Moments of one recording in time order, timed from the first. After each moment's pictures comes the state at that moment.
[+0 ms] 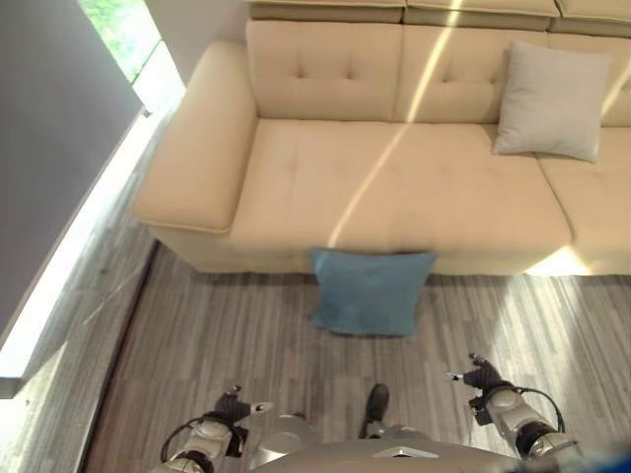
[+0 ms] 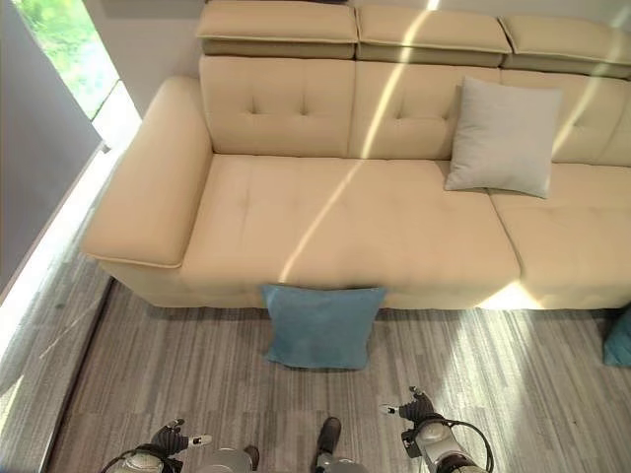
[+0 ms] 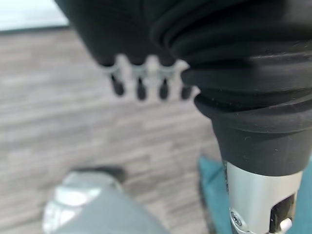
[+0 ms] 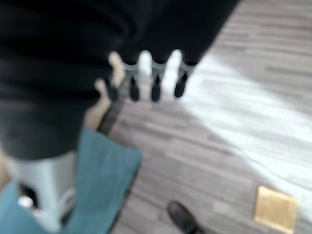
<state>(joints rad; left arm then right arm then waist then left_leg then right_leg) -0.06 0.25 -0.16 1.26 -0.03 -0.07 0.09 -0.16 -0.30 0.27 1.17 0.03 -0.02 -0.16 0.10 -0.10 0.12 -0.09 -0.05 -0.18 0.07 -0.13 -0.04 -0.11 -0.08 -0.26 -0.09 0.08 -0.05</state>
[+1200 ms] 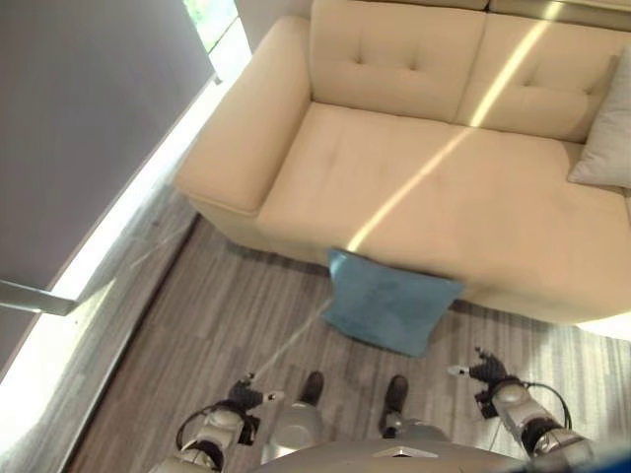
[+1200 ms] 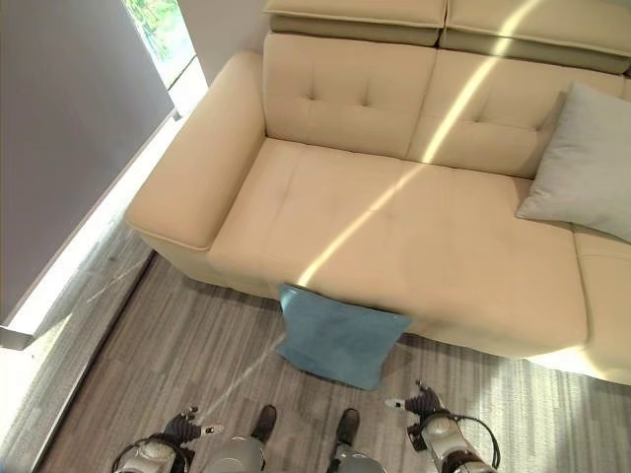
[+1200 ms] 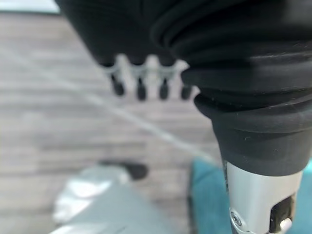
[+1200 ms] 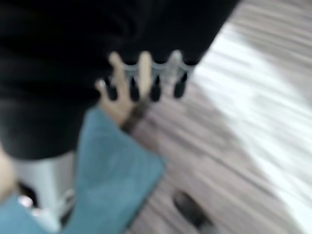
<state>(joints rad) -0.08 0.23 -0.20 1.24 -0.03 -0.08 0.09 -0.18 -0.34 0.27 1.17 0.03 -0.04 -0.17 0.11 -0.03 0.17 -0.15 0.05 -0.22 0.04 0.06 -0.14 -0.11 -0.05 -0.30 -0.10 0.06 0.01</state>
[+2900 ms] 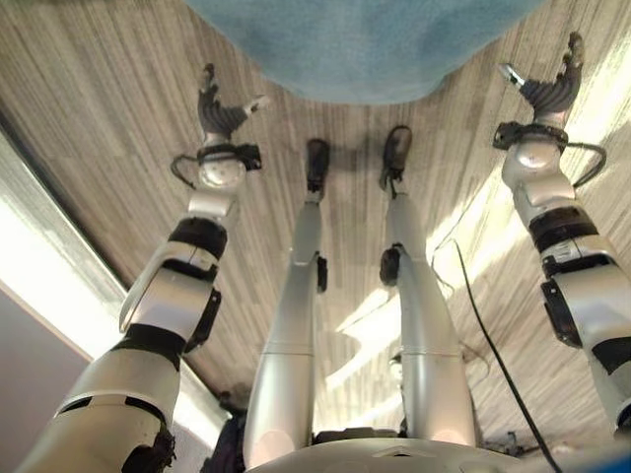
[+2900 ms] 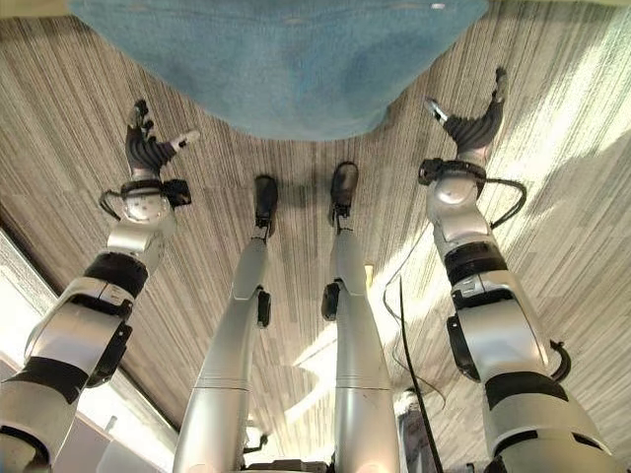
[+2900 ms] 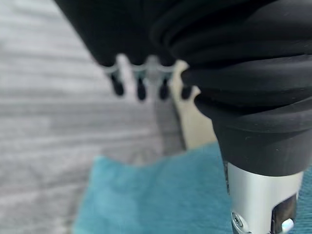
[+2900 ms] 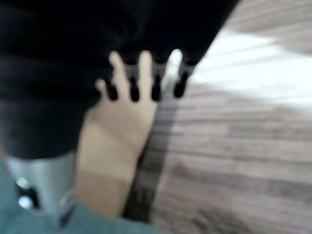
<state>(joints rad) -1.02 0.46 -0.31 0.91 -0.51 -0.27 0.44 -1.07 -0.53 0.25 0.87 0.29 -0.20 -0.63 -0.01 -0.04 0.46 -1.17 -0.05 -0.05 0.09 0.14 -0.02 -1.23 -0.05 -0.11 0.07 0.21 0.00</state>
